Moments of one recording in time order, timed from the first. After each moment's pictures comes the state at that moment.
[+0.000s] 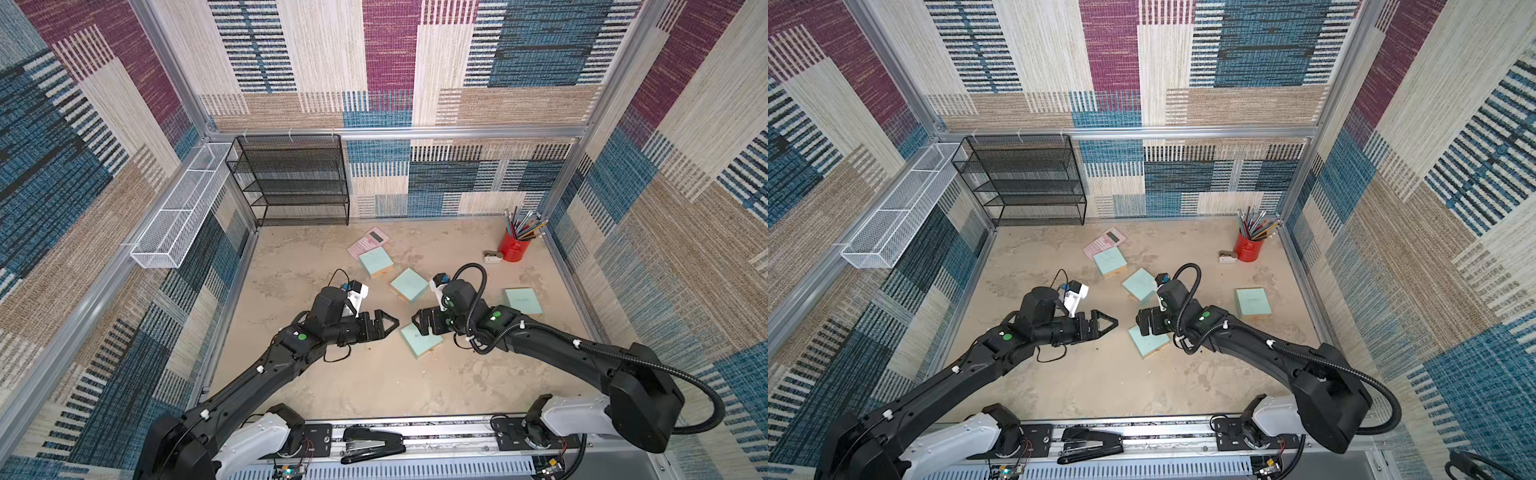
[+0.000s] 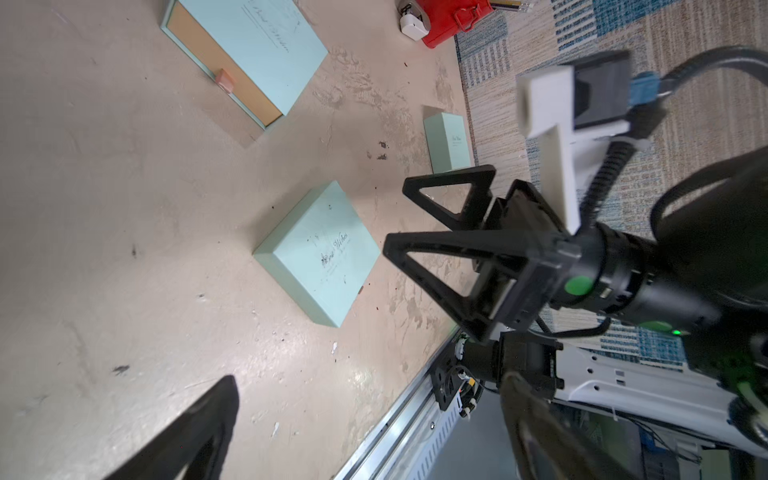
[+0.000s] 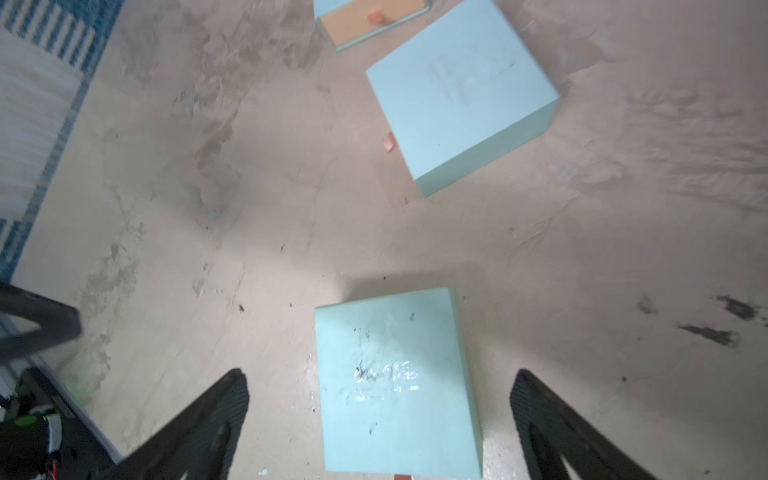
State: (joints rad) left arm -0.56 1.01 0.70 -0.34 0.48 -0.70; right arm 0.74 1.37 0.83 -0.32 -0.05 0.45
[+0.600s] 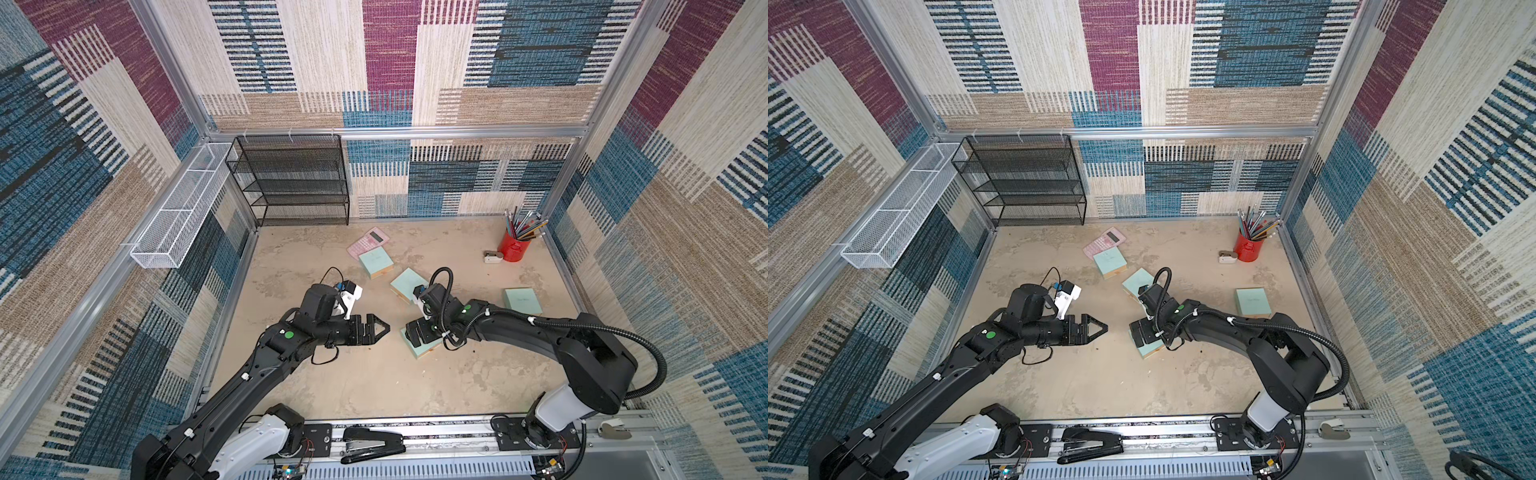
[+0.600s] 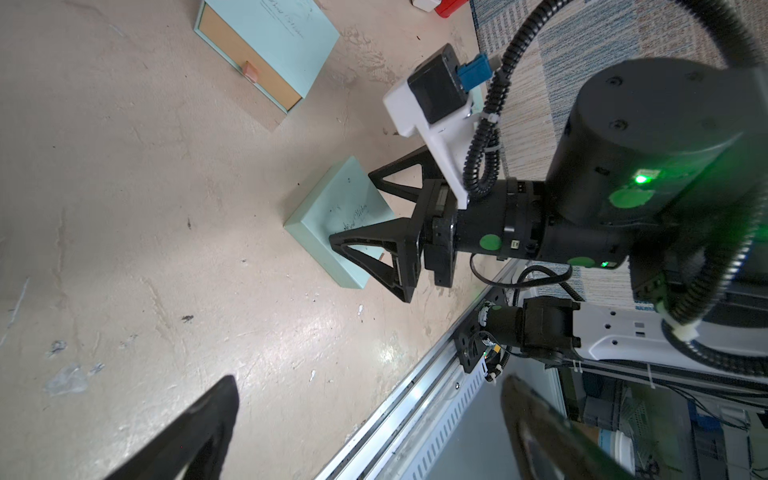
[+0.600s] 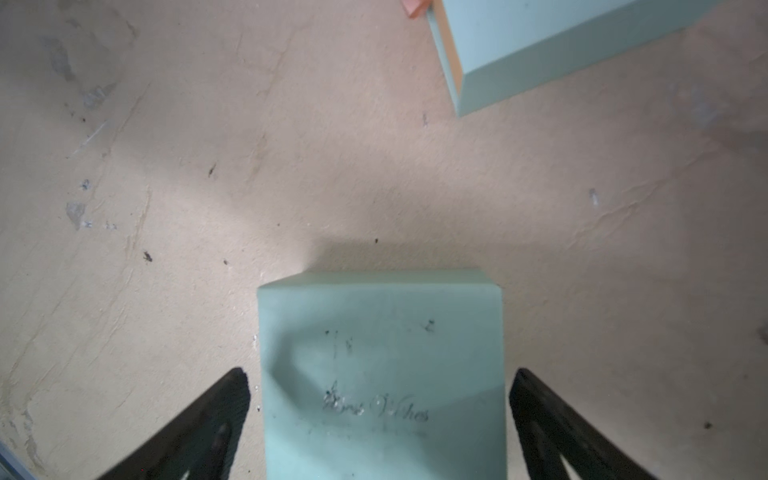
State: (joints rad) left arm -0.51 0.98 0.77 -0.54 0.50 -0.57; right arm 0.78 1.60 0.93 -0.40 -0.04 0.36
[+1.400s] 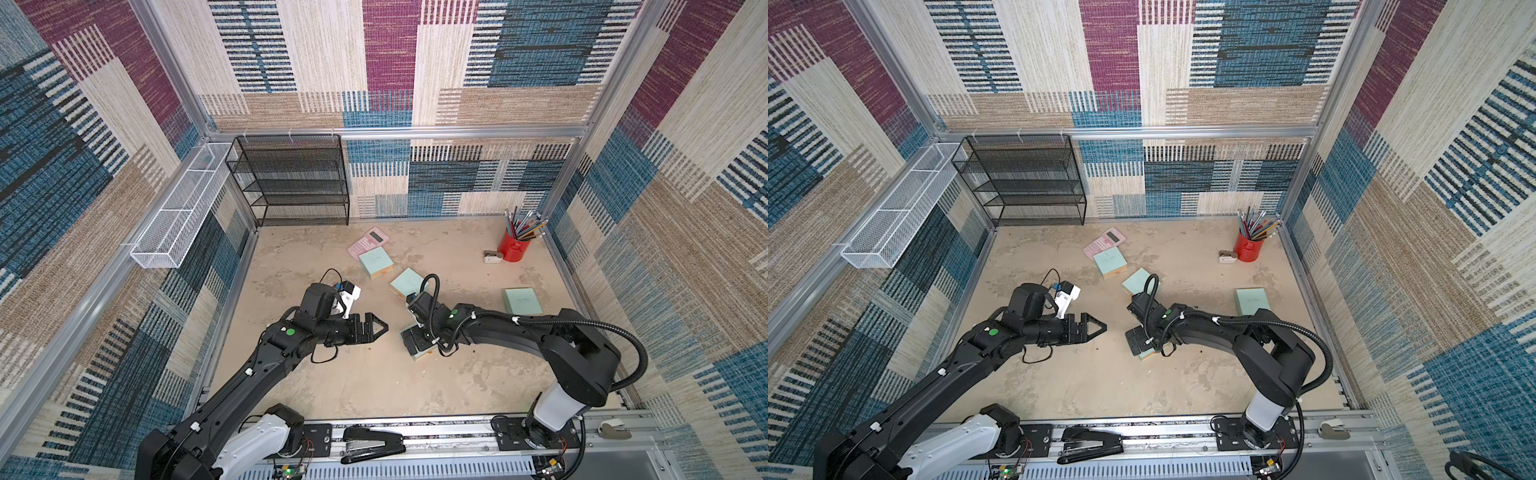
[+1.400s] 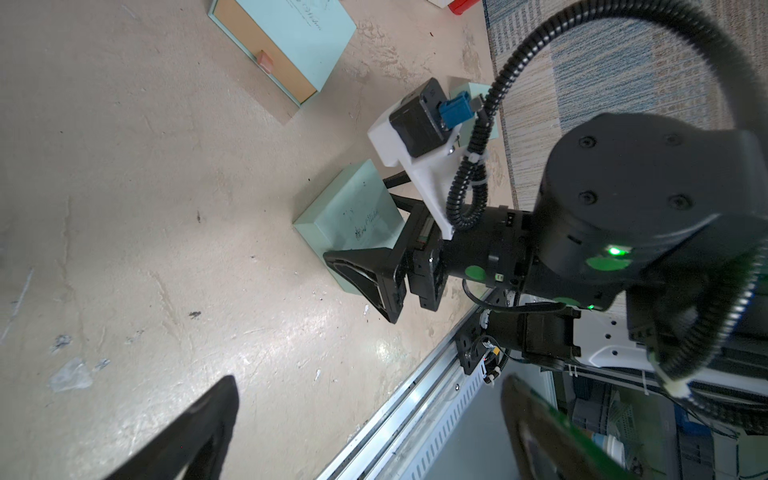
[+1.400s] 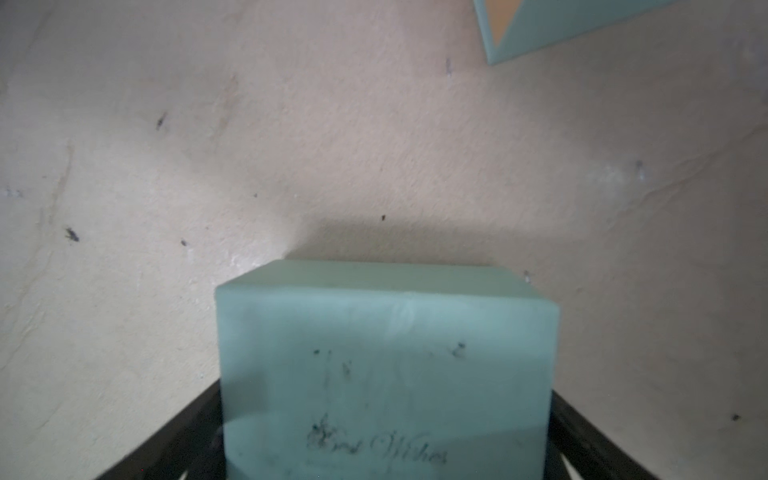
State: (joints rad) left arm -0.47 1.00 0.75 -0.54 0.53 -0.57; right arm 0.85 1.65 0.96 -0.44 0.07 0.37
